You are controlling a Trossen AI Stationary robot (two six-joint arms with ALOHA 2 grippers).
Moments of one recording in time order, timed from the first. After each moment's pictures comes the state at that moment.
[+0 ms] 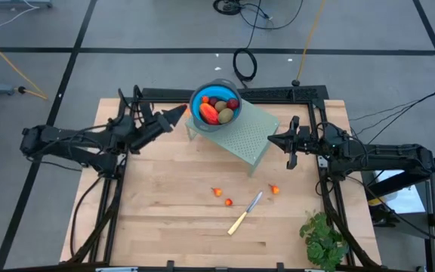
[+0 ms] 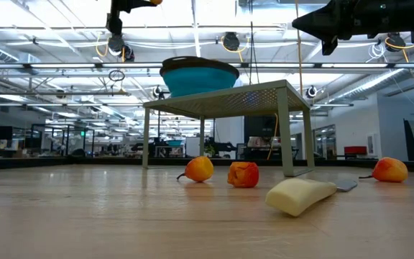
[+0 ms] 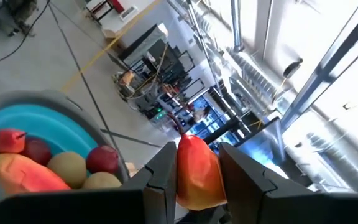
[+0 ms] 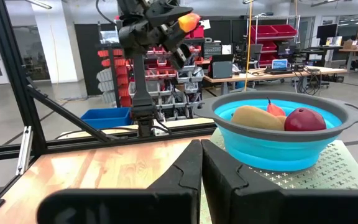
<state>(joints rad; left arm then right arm) 0.03 1.00 0.75 0.48 -0.59 -0.83 -0.14 0.62 0.39 0.31 0.00 0.06</state>
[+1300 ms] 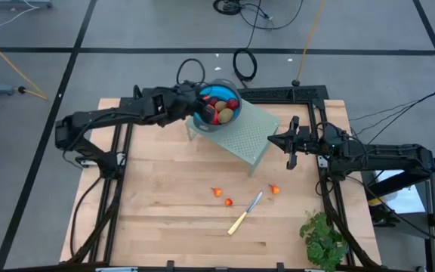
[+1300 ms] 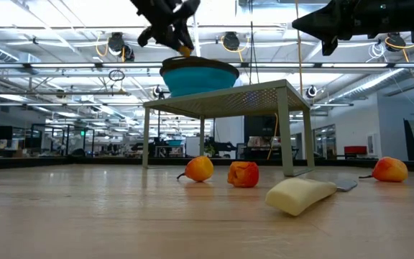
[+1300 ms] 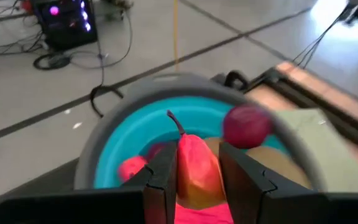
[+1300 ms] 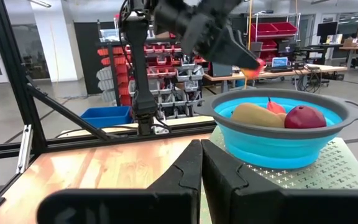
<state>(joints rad) 0.28 1.49 1.38 -0.41 -0.45 -0.37 -0.14 0.62 0.39 0.30 0.00 0.07</state>
